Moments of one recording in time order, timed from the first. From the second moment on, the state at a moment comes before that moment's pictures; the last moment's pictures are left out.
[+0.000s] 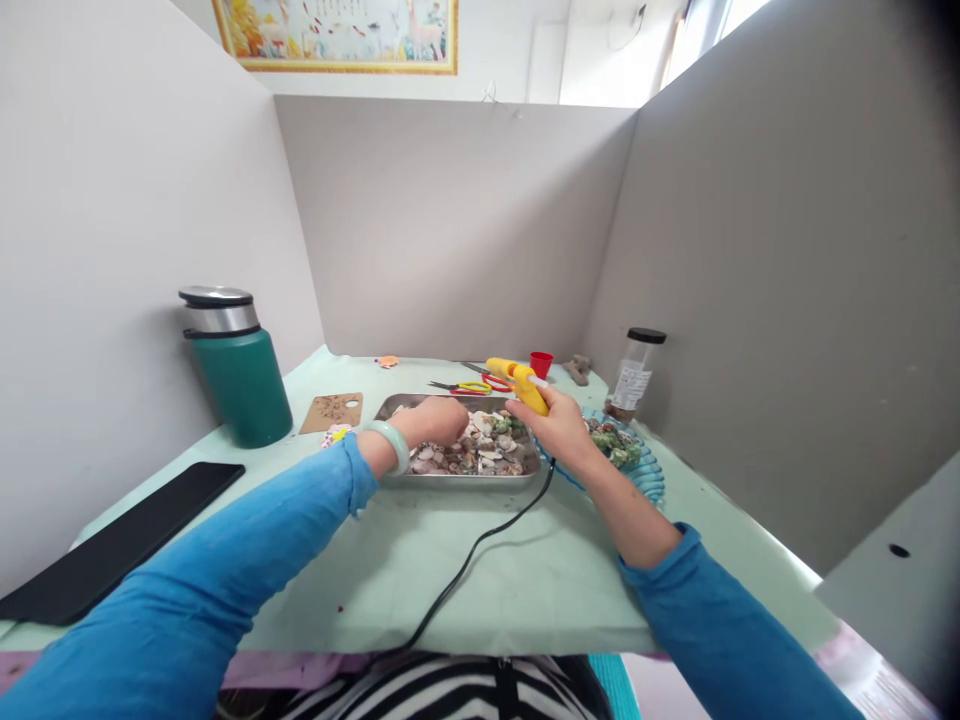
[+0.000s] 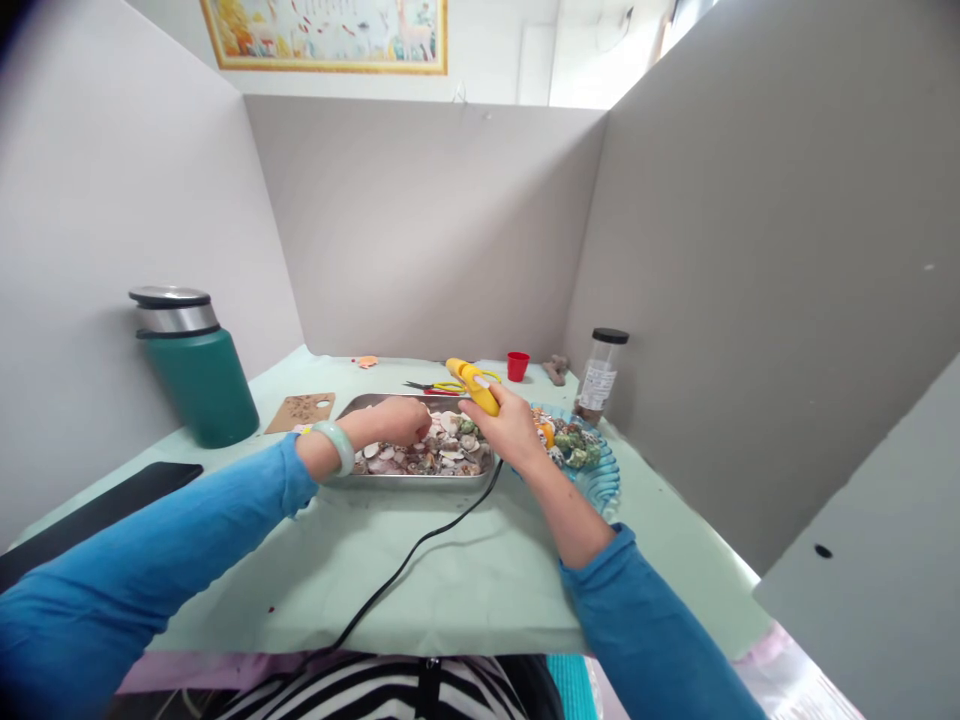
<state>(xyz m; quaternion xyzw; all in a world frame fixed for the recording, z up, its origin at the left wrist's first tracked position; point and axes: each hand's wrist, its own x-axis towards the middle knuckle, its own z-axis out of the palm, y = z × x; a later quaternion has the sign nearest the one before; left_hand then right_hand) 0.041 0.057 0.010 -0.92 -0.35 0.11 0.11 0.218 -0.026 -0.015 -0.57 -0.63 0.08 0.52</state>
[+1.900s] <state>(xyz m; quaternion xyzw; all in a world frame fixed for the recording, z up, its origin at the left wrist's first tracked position) -0.003 0.023 -0.012 -0.55 -0.25 -0.41 -0.69 0.155 -0.027 -0.018 -0.44 -0.56 0.31 0.63</state>
